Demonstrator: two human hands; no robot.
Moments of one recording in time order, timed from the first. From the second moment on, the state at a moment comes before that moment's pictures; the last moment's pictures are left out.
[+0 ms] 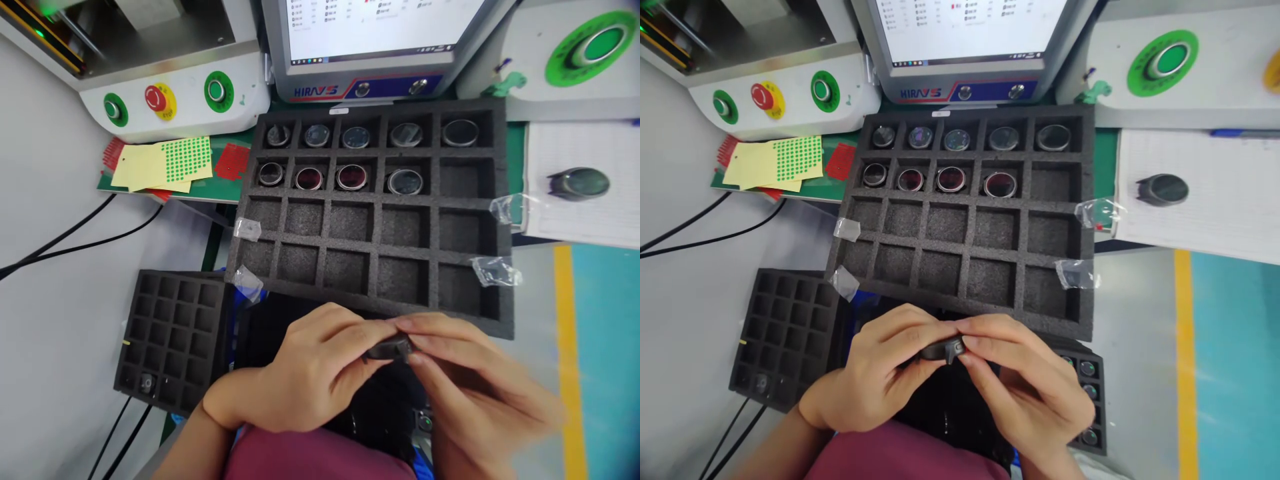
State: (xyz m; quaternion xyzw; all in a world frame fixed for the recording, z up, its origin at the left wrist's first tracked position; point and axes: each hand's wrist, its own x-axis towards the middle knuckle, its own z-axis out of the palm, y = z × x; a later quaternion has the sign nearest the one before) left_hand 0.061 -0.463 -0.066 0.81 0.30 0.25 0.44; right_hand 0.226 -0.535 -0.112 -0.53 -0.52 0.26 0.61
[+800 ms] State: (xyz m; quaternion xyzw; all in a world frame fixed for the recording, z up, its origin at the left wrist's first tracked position) left_hand 0.052 -0.457 -0.069 0.84 0.24 0.20 0.44; right_hand 0.255 -0.520 -0.090 -0.46 -0.65 0.28 0.53
